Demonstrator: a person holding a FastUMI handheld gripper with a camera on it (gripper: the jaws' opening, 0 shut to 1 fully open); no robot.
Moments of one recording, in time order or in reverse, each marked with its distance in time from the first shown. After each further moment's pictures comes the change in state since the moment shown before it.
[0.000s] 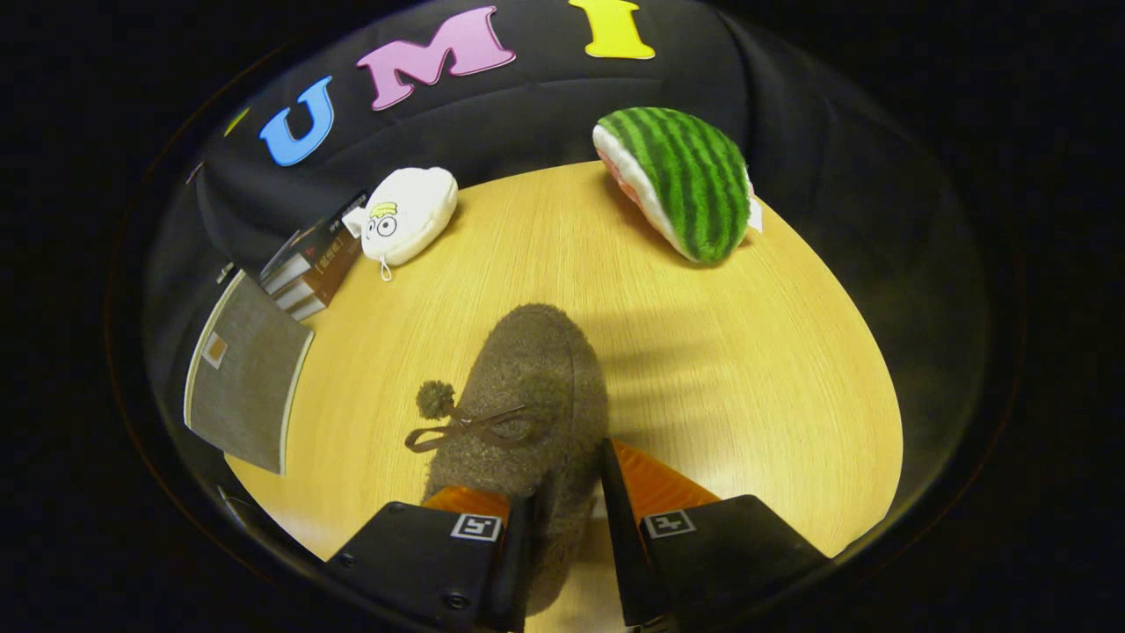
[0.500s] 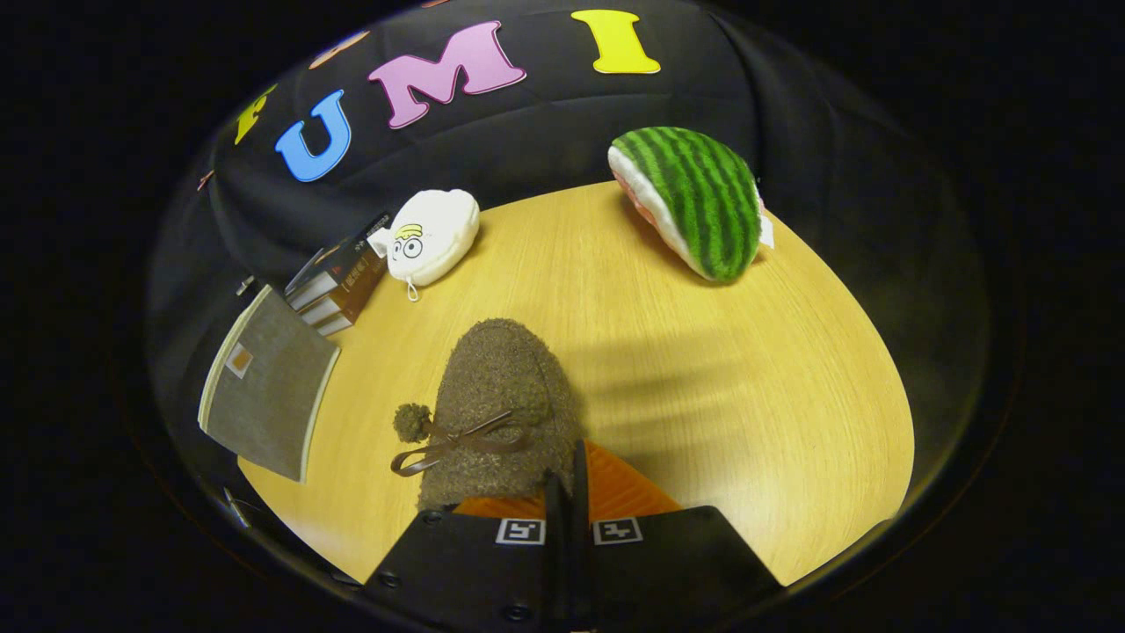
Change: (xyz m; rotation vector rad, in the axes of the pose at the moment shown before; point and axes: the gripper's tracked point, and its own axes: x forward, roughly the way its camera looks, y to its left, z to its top) arm -0.017 0.032 0.008 0.034 -0.073 0.073
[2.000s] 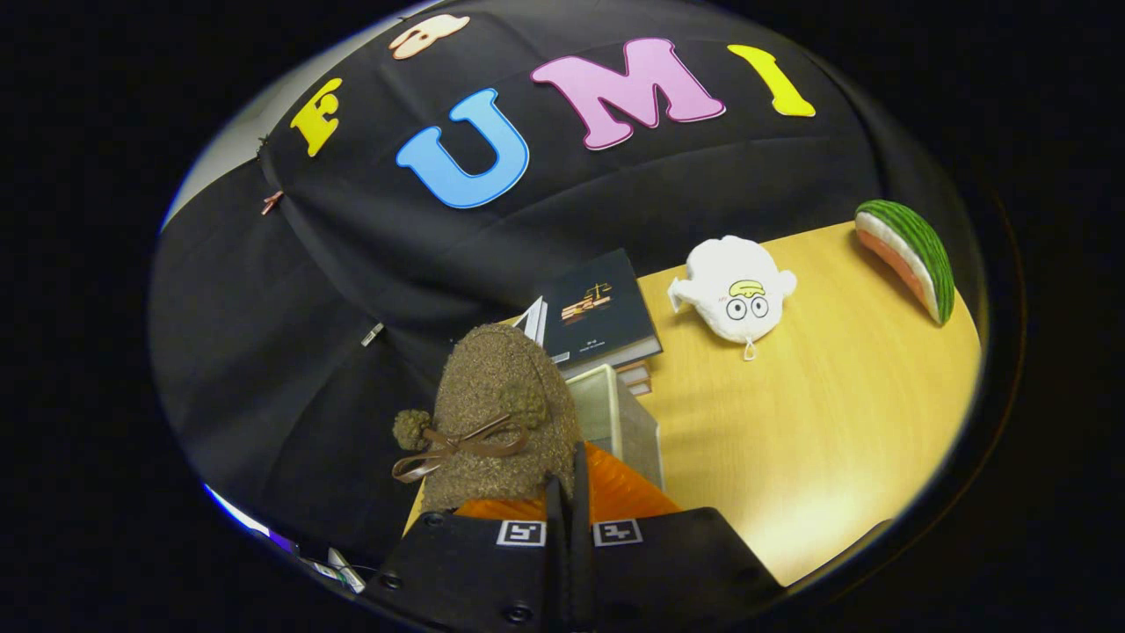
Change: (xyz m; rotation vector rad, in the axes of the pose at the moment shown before) arm -0.013 0.433 0.078 0.120 -0.051 0.277
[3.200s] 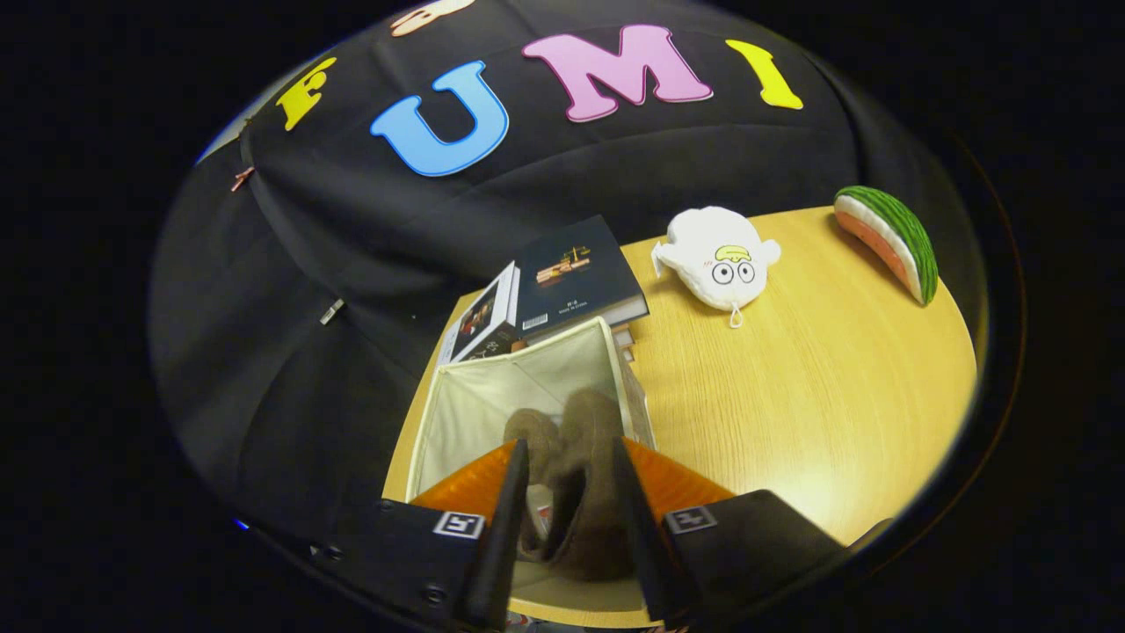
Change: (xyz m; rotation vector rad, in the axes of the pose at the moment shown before) arm -0.010 -0.009 -0.011 -0.070 -0.037 -0.139
